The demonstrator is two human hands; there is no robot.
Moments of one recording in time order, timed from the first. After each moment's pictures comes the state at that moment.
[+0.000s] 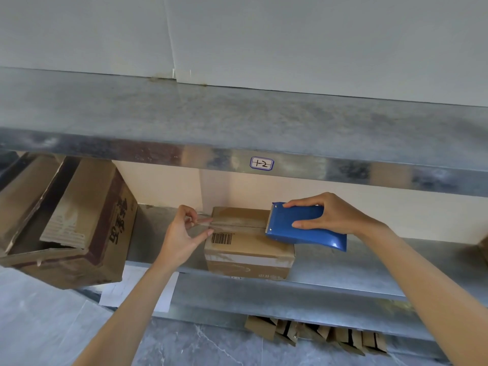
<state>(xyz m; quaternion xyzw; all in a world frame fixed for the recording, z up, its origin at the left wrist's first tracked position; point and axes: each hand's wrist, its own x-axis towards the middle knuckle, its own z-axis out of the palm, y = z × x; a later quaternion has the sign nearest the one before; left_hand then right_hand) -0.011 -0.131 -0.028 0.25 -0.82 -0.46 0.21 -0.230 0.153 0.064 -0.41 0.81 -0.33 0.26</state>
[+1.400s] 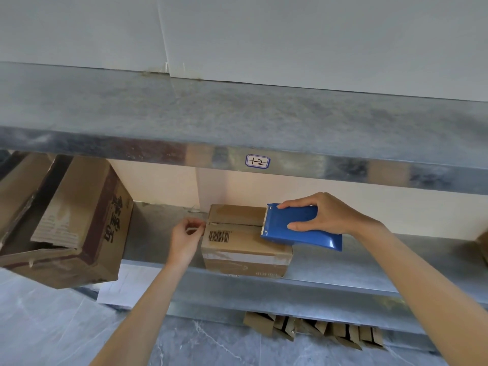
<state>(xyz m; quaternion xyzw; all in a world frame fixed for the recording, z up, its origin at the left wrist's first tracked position) -0.028 -0.110 -0.044 0.39 -0.71 -0.56 0.19 -0.228 0.150 0.062 -0.43 0.81 -0.29 0.26</state>
